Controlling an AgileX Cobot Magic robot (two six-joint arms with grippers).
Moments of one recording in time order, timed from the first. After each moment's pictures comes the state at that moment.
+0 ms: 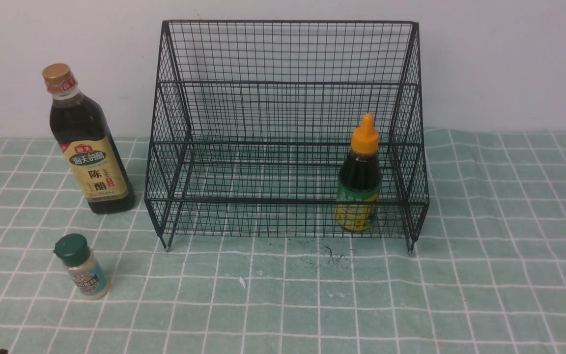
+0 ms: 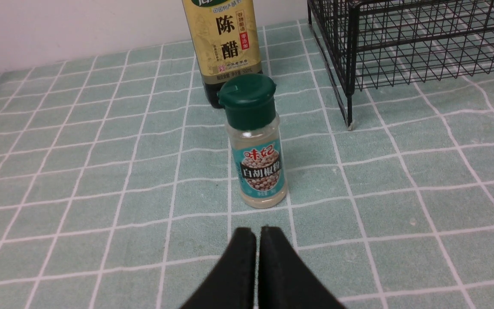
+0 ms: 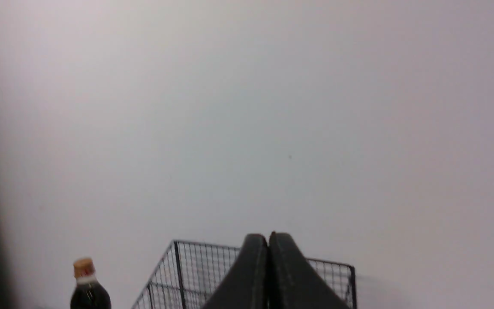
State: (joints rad) right arm 0.49 0.18 -0.78 -0.14 0.50 0.25; left arm -0.03 -0.01 0.03 -0.02 0.37 0.11
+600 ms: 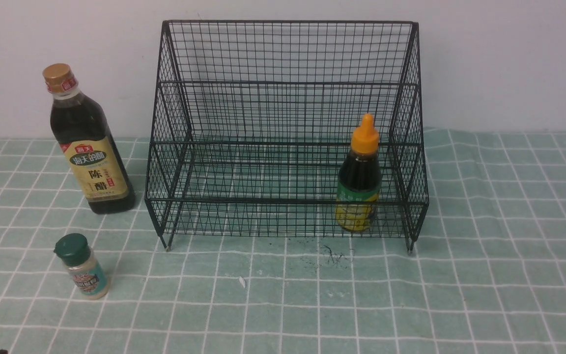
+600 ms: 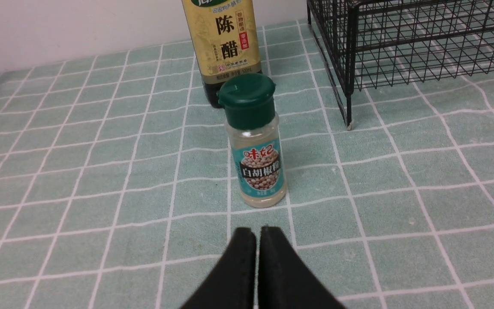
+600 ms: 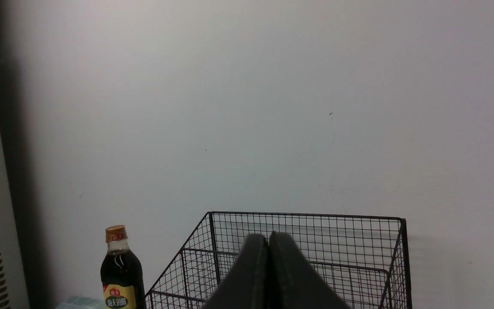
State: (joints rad) right arm 0.49 -0.02 -0.25 -0.17 0.11 0.33; left arm -0.03 -0.01 0.03 -0.02 0.38 0.11
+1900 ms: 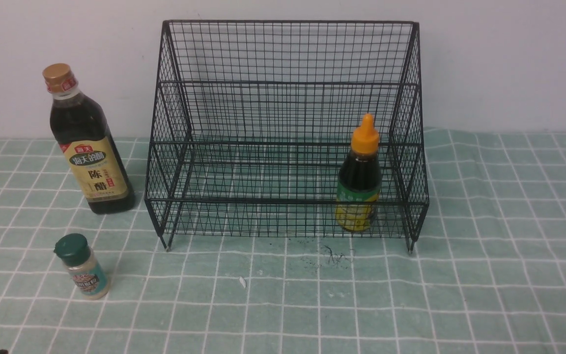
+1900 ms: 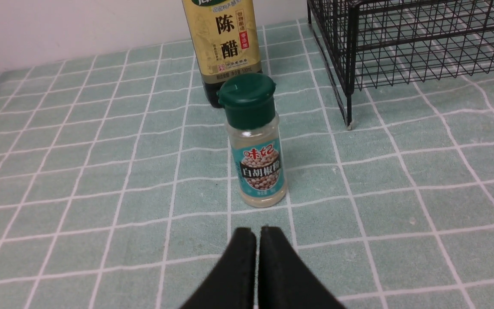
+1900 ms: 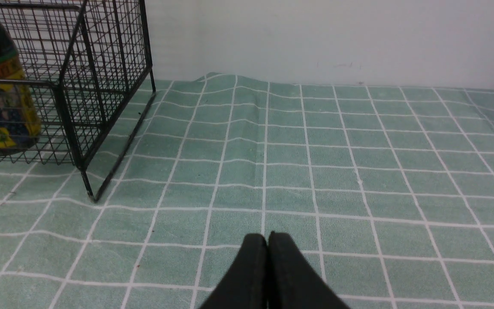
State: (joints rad) right arm -0.05 -0.02 0.02 0.12 0.40 -0.11; left arm -0.03 -0.01 0.03 -0.02 0.38 0.11
